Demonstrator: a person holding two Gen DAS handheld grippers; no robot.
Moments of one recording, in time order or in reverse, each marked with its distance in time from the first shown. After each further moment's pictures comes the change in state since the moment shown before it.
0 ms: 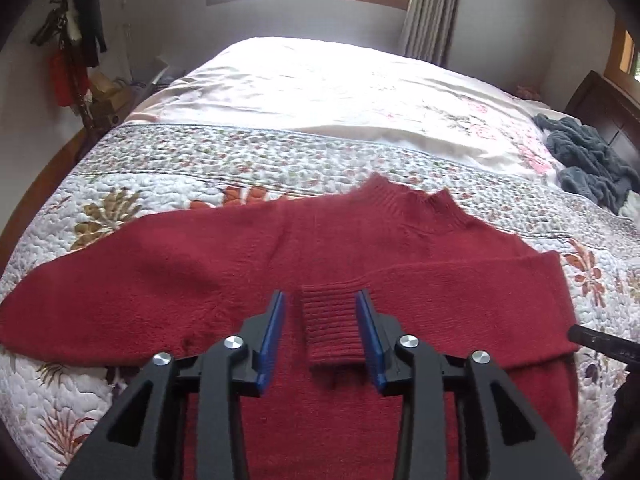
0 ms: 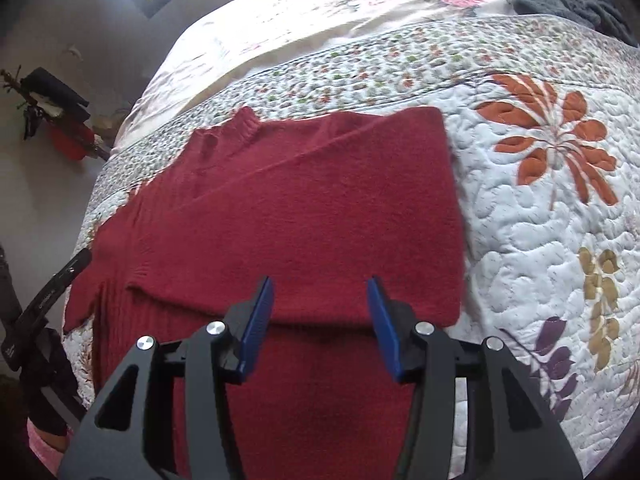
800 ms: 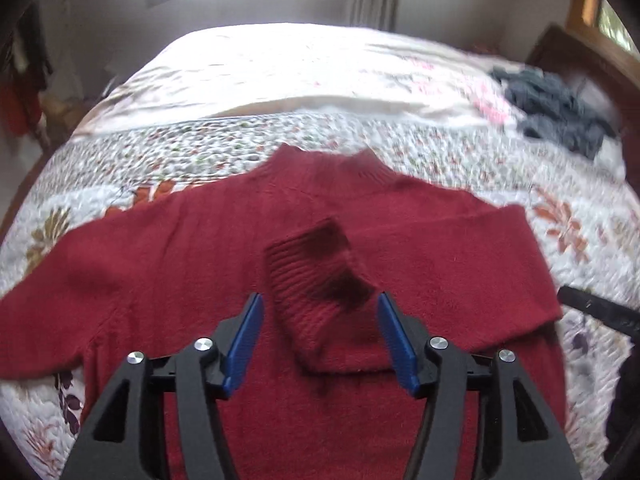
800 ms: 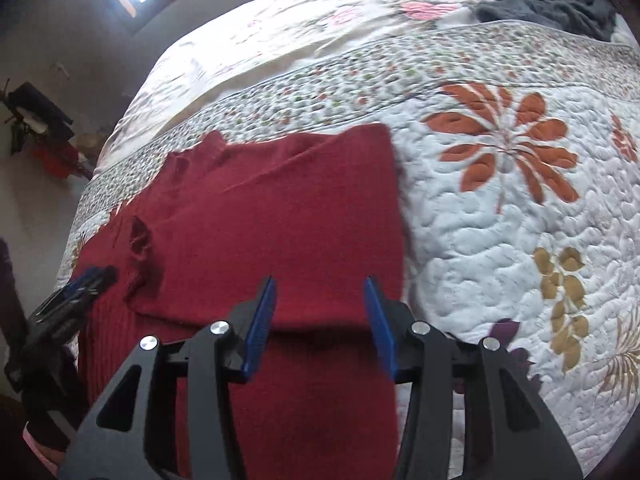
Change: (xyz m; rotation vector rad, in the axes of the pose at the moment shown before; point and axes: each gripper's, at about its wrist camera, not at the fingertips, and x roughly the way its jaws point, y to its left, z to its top) left arm 0.033 -0.086 -0.013 0.168 0.077 -0.050; right arm -0.011 -0.020 0.001 0.030 -0.065 -0.078
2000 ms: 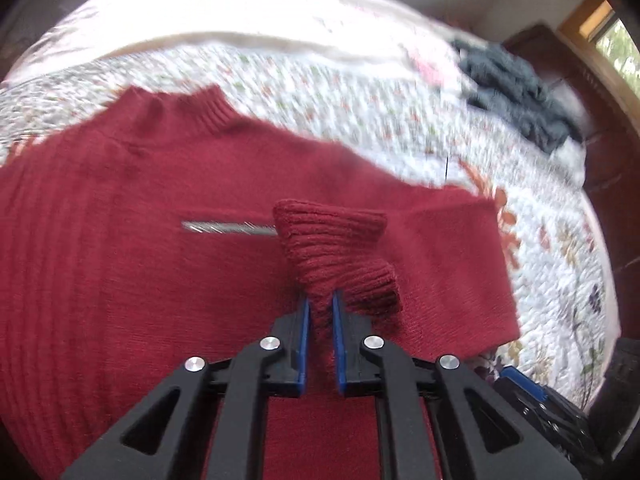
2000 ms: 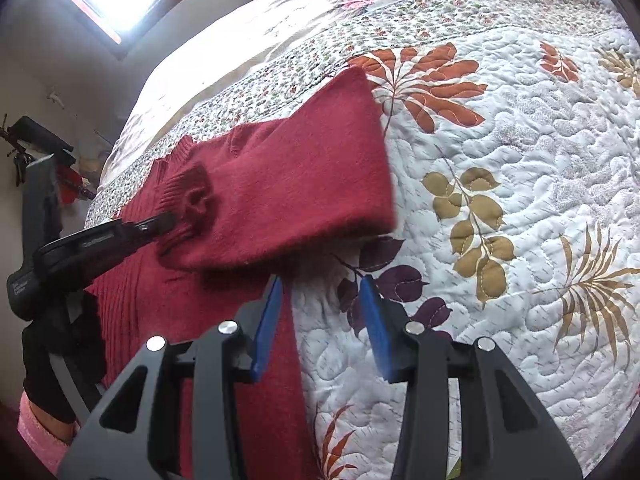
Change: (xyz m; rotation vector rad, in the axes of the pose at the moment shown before) left arm 0.035 -0.102 0.014 -0.139 0.153 -0.281; right arm -0.049 -0.090 -0.052 0.118 -0.023 0.044
